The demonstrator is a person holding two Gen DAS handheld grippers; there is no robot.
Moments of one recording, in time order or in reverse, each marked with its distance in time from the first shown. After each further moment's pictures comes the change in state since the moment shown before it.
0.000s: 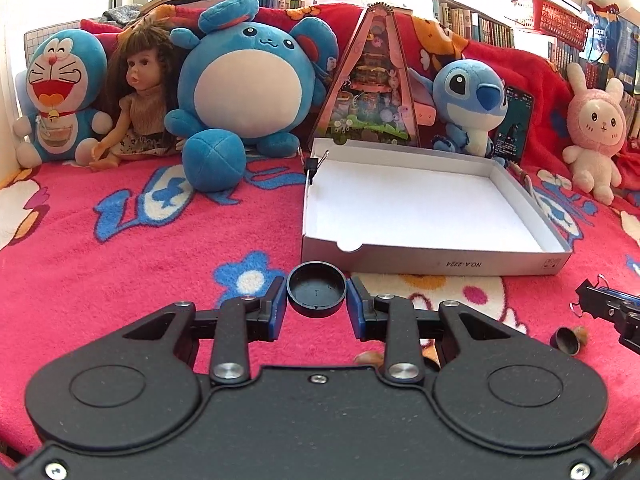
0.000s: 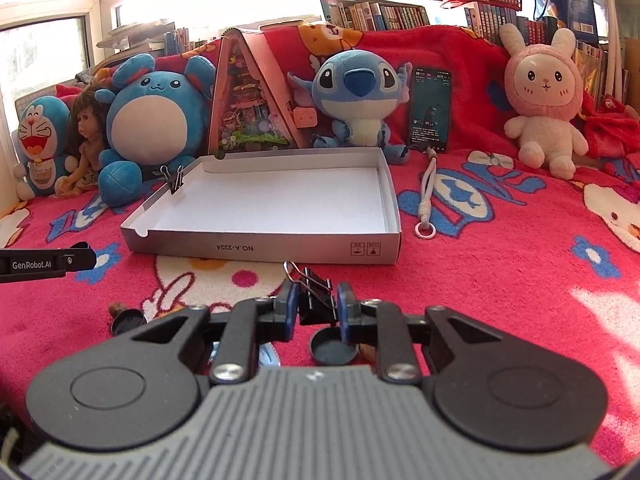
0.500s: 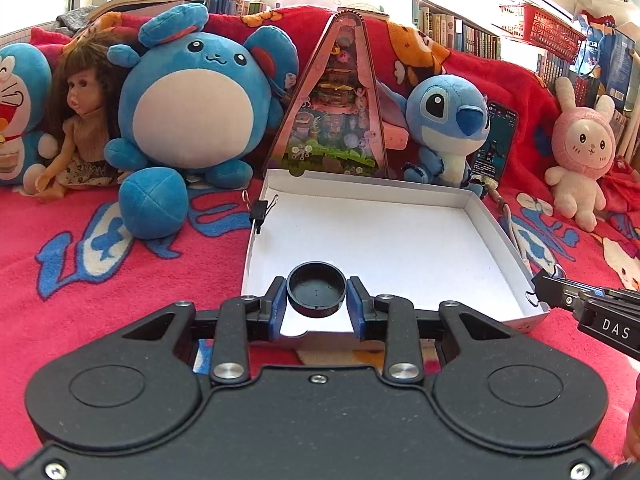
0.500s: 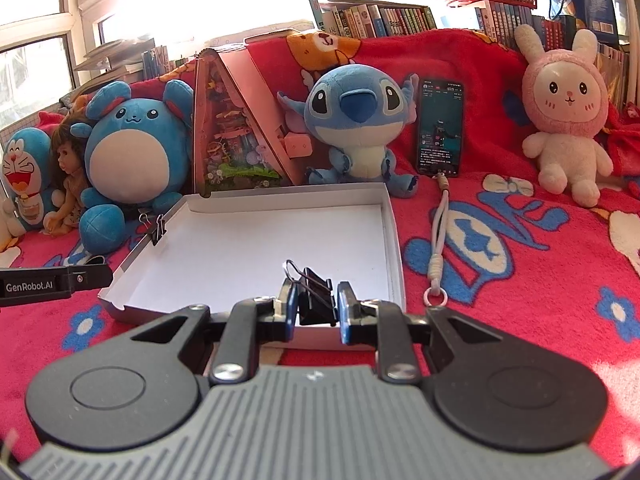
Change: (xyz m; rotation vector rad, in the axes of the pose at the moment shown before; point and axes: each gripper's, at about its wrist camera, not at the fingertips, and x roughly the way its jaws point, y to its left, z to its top) left arm 0.047 -0.028 0.067 0.006 0.032 -0.075; right arm 0.052 -0.015 0.067 0.029 0.018 0.029
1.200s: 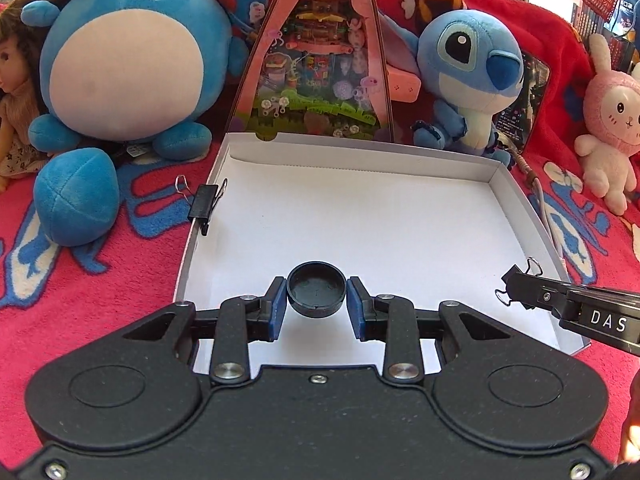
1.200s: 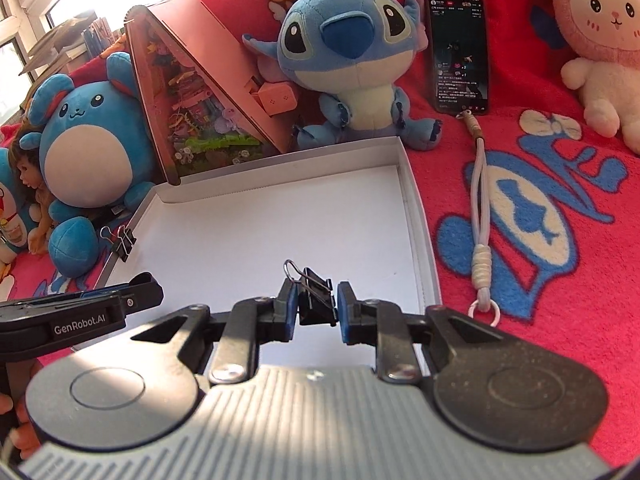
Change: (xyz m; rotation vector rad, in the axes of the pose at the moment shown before) left arm 0.106 -0.020 0.026 0.008 0.186 0.003; right arm 0.097 -0.015 0.035 0.133 0.224 0.048
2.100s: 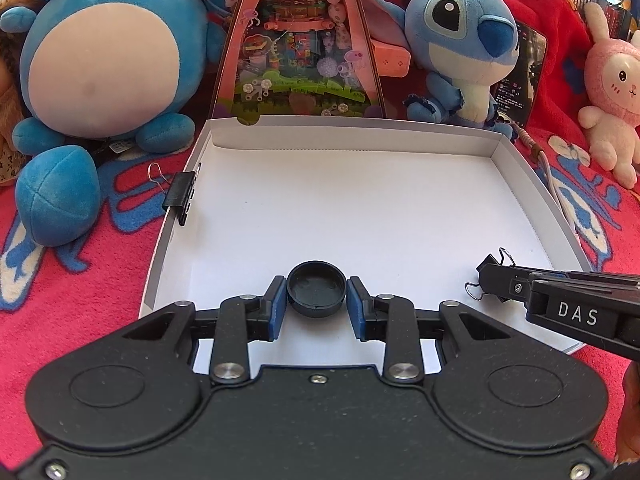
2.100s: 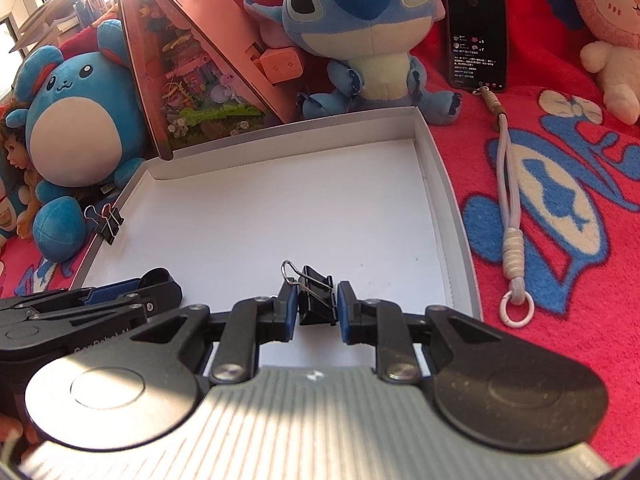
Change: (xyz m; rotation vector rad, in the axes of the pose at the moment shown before) left arm 0.016 -0.014 -0.012 0.056 0.015 0.028; right arm 0.029 0.009 -0.005 -0.015 0.049 -0.005
